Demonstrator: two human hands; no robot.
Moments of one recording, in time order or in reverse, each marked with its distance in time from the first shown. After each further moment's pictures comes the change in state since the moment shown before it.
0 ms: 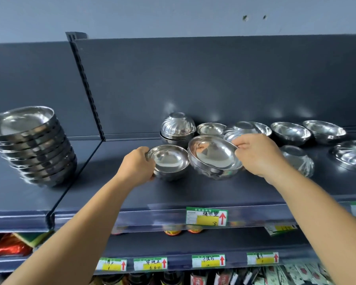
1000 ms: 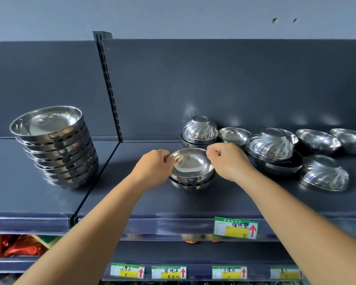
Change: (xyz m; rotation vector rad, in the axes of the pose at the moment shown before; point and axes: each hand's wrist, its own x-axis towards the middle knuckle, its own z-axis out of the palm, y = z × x) left_hand 0.010 -0.013 -0.024 0.097 -0.062 0.126; right_hand 0.013 -0.066 0.084 -0.053 -0.143 -0.127
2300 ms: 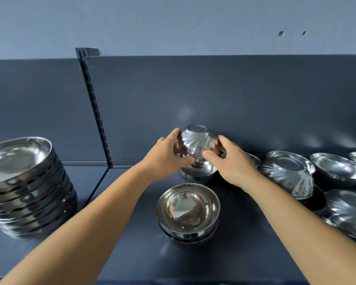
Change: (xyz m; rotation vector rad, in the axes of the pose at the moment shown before) left_hand 0.106 0.035 -0.012 -0.111 -0.010 0.194; right_hand 0.085 0.009 -0.015 0.188 0.052 -0.035
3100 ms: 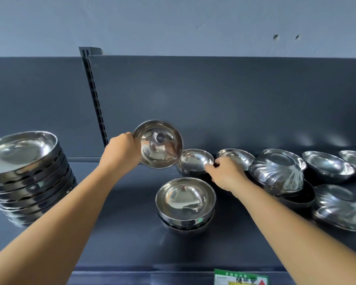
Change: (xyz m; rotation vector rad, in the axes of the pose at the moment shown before) left_hand -0.027 -0.032 -0.045 0.348 0.359 -0.257; right_hand -0.002 0.026 0.025 -0.105 -0.106 0.233
